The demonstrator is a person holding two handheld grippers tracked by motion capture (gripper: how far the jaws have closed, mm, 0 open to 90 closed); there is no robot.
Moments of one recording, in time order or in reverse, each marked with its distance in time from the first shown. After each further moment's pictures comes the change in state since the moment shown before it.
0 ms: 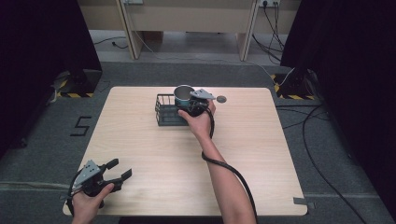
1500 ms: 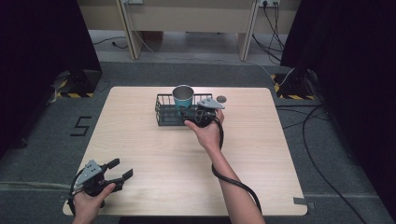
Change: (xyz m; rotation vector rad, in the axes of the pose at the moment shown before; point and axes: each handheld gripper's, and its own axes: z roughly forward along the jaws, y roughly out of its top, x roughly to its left) left arm -0.002 0.001 0.003 0.000 -0.003 0.006; right arm 0.009 -0.008 -0.058 0.019 0.019 -0.008
